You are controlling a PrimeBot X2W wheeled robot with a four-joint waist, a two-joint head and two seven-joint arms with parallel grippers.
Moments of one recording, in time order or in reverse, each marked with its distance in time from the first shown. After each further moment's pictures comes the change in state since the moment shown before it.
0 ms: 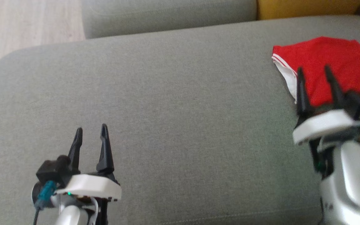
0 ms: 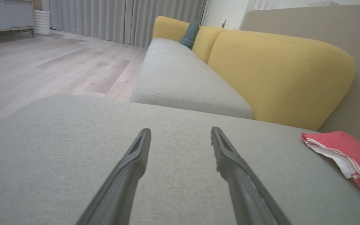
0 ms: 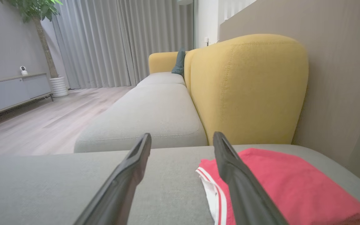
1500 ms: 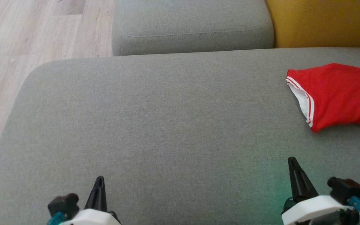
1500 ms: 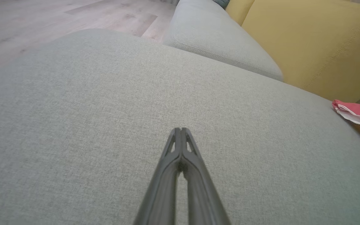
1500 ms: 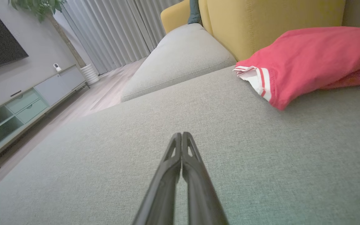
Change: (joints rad) left arm 0.151 -0.005 -0.025 0.142 -0.100 -0.008 0.035; right arm 0.462 0.019 0.117 -0.071 0.286 0.000 -0.048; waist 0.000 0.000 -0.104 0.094
